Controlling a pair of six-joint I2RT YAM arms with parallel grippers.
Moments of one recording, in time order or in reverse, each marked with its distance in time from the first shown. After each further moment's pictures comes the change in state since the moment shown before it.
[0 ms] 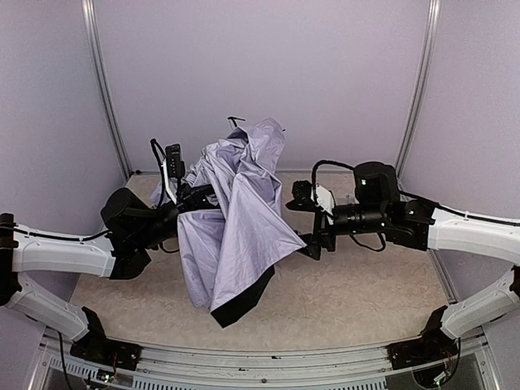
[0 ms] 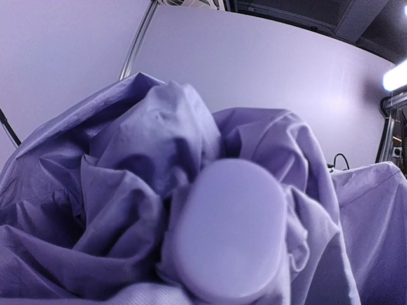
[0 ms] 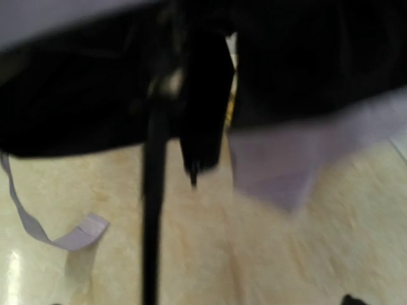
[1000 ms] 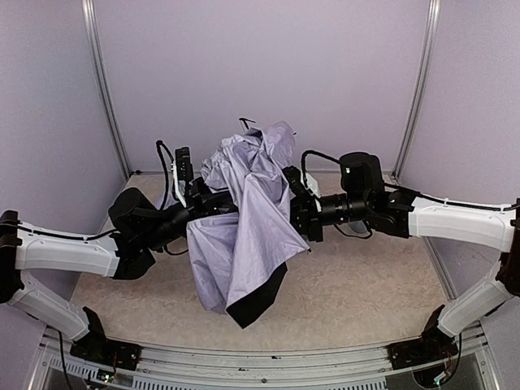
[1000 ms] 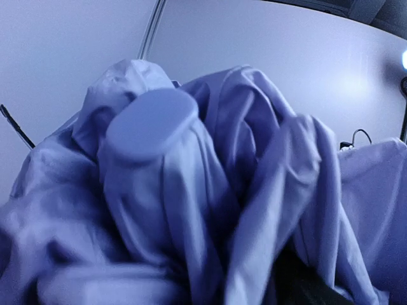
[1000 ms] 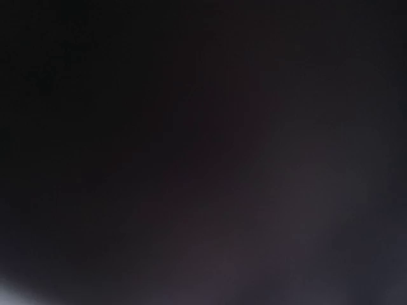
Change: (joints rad) left arm -0.030 0.035 0.020 -0.039 -0.050 0.084; right arm -0.039 0.188 0.129 0.072 -0.218 0.151
